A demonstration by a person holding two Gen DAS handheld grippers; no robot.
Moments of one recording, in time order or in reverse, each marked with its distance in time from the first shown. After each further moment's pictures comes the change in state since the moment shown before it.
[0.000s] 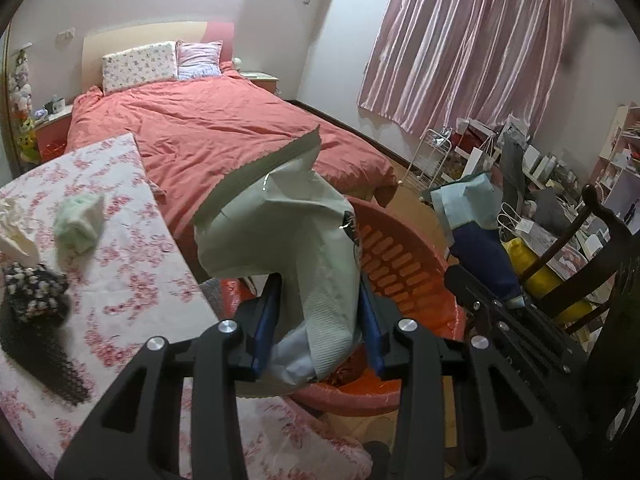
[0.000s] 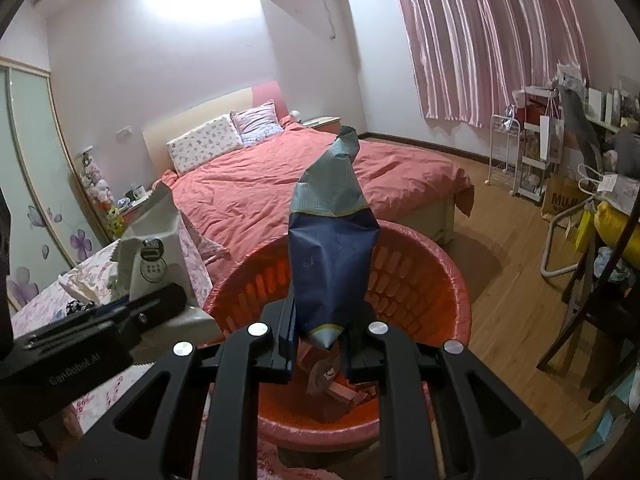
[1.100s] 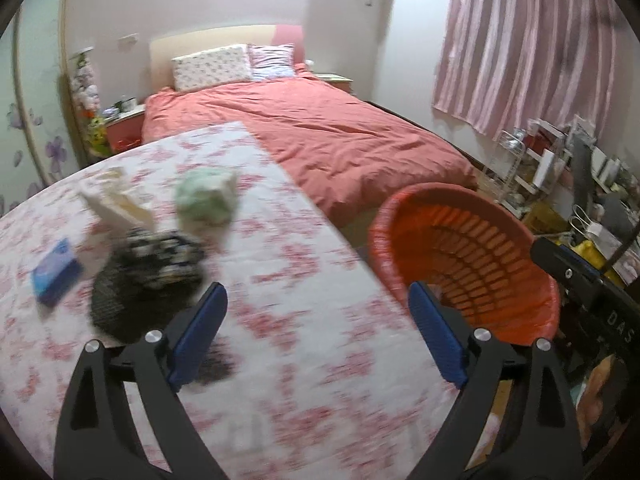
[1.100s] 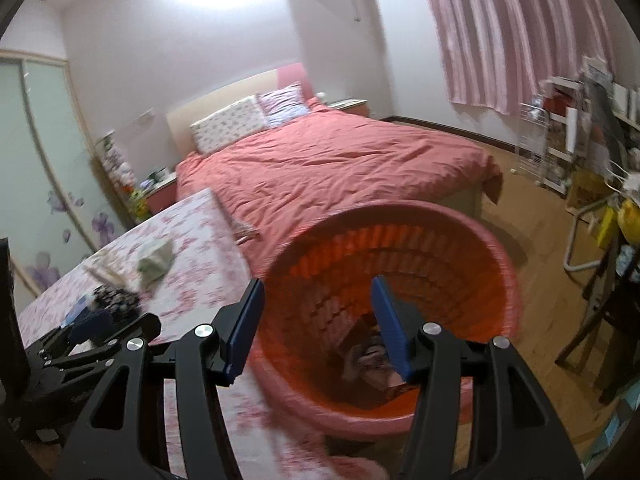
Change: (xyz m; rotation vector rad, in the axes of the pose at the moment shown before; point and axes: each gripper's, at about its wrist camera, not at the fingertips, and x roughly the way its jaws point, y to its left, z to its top) left arm -0.047 0.083 -0.028 -0.044 -0.021 0.306; right arm 0.000 0.040 0.001 -0.041 0.078 0.102
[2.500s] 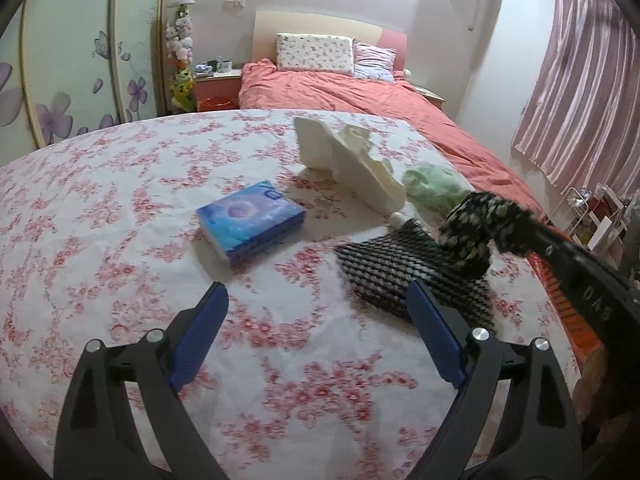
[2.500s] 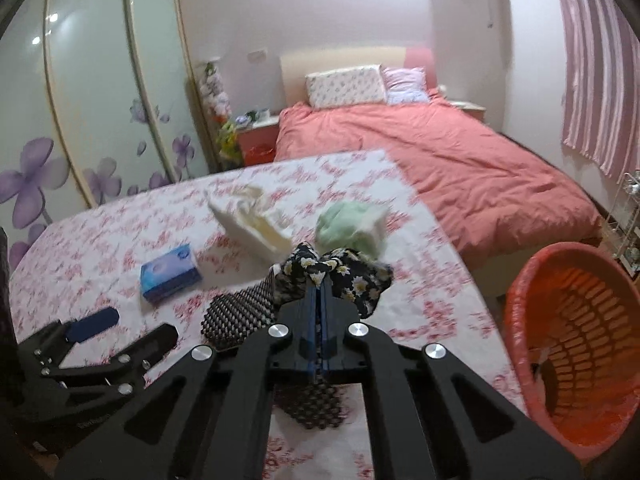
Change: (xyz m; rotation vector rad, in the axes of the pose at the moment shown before) left arm -0.034 0.181 -0.034 -0.248 0.013 0.165; right arm 0.048 0.198 -0.019 -0.300 0.080 0.221
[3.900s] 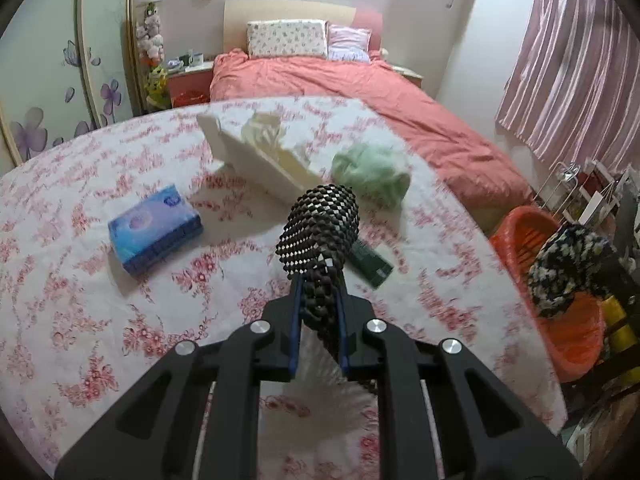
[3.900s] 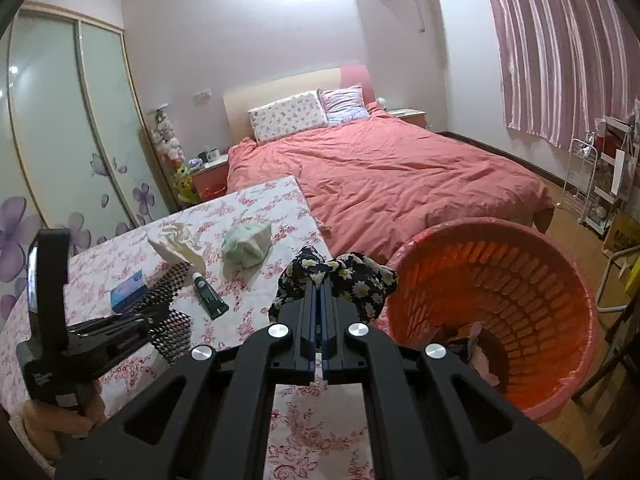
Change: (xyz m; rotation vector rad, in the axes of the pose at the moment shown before) left arm 0.018 -0.072 0.009 0.063 0.048 -0.034; right arm -0.069 -0.089 -0.022 0.159 -0.099 -0.112
